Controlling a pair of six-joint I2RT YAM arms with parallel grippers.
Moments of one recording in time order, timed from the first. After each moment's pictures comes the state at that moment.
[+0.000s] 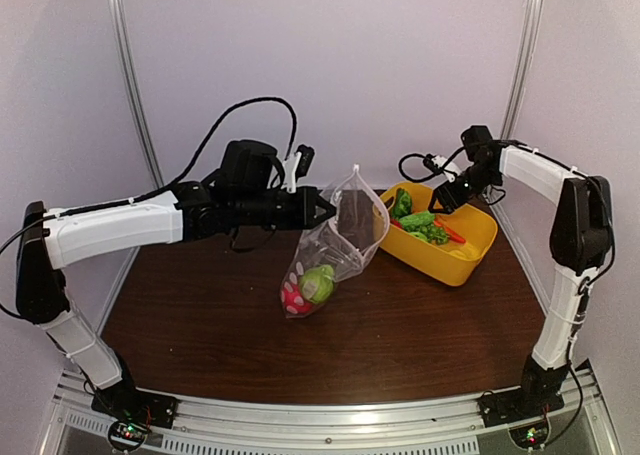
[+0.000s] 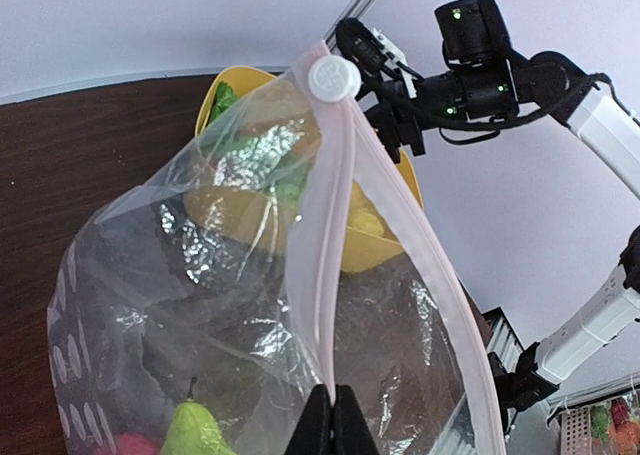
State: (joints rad) left arm -0.89 1.61 1.34 -0.13 0.16 -0.58; right arm 0.13 1.93 1.73 -0.83 -0.31 -0.45
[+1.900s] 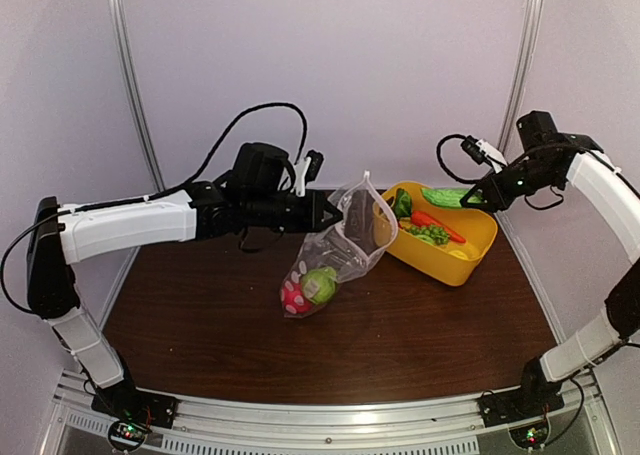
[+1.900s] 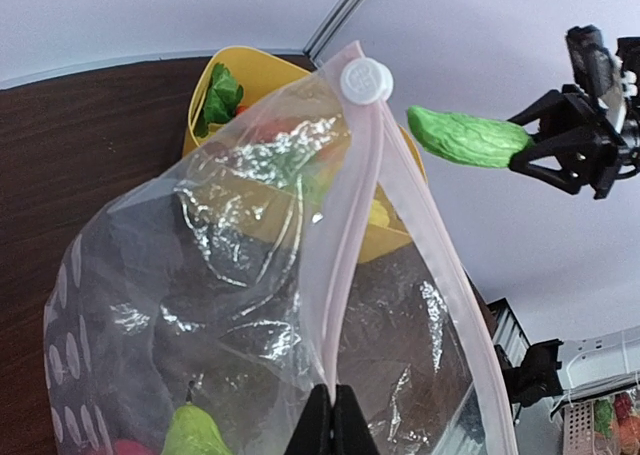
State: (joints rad) left arm -0.89 1.67 1.38 -0.15 0.18 -0.58; right arm 0.08 1.45 1.51 -1.00 -0.48 -0.49
